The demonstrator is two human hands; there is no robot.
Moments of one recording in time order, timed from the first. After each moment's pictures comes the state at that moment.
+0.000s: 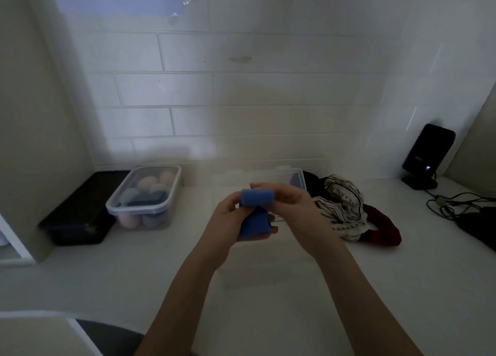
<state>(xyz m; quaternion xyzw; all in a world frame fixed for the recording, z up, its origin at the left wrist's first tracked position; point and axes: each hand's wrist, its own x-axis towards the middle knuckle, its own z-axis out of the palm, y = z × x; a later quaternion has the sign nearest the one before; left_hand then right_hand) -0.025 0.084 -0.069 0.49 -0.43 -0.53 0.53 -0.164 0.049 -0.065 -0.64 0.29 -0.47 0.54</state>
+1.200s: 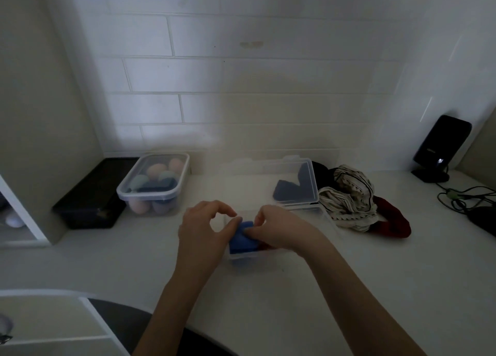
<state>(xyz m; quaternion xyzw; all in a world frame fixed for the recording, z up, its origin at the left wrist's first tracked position) 0.013 0.124 -0.104 0.64 -0.60 -0.05 0.48 -0.124 0.085 -0.056 -0.75 0.57 -0.09 0.33</state>
